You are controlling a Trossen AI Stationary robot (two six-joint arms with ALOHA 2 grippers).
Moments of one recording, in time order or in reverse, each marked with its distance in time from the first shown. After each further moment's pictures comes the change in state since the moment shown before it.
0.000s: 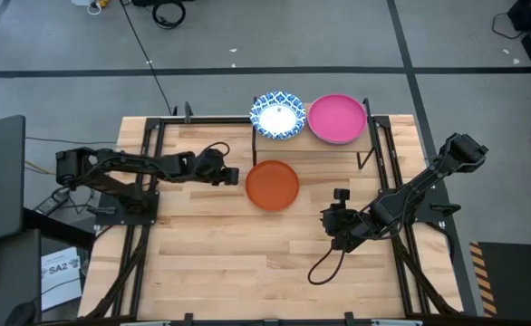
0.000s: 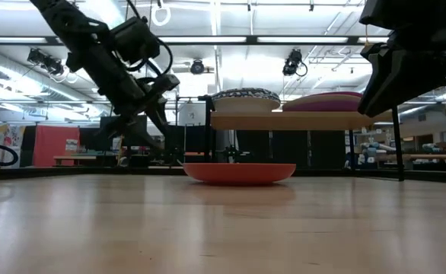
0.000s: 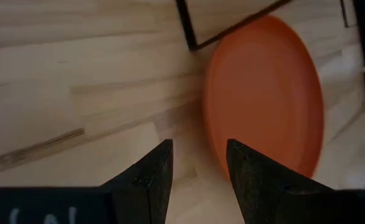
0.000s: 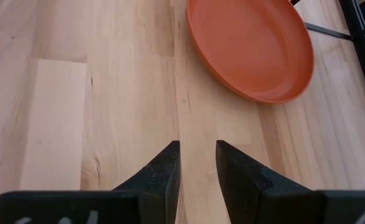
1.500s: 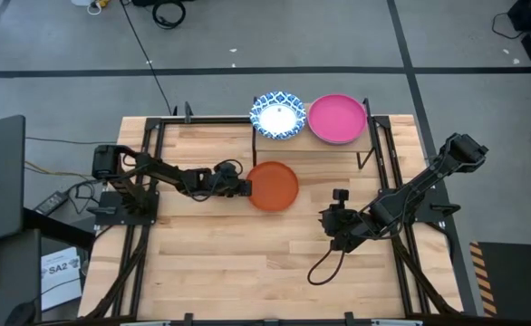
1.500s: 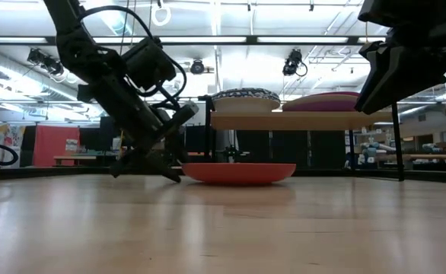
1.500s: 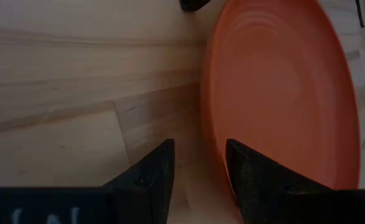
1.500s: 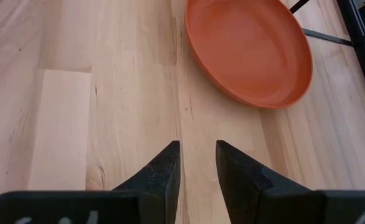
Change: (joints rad) left arm -0.133 0.330 -0.008 0.358 -0.142 -0.145; right arm 0.000 0.000 0.000 0.031 0.003 -0.008
